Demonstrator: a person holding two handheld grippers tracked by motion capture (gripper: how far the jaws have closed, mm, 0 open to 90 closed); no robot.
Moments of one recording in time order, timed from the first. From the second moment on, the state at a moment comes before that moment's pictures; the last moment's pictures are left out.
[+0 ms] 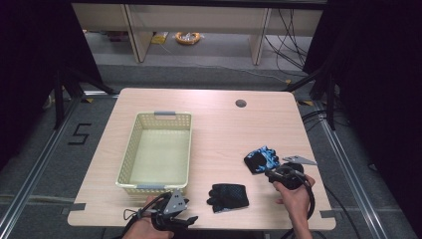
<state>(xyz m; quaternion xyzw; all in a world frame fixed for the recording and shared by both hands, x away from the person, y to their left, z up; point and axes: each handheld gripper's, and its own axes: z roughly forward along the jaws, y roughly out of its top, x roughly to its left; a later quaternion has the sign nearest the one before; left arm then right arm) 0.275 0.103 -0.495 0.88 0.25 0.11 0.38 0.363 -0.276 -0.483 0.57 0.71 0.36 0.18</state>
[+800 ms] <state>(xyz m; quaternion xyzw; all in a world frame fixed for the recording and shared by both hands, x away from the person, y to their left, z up) 0.273 0.113 -0.497 0.88 0.26 0.11 0.38 0.413 -0.258 -0.501 0.65 0.68 0.29 0.19</state>
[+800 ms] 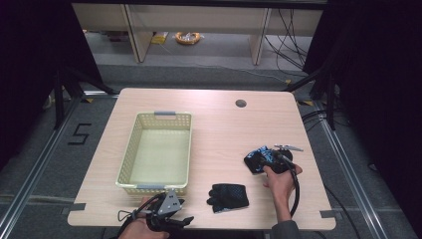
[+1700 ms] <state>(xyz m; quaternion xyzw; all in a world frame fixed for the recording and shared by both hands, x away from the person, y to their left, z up) 0.272 0.112 -0.499 0.88 0.26 0.09 0.39 0.404 -0.256 -0.459 0.51 0.74 0.38 0.23</state>
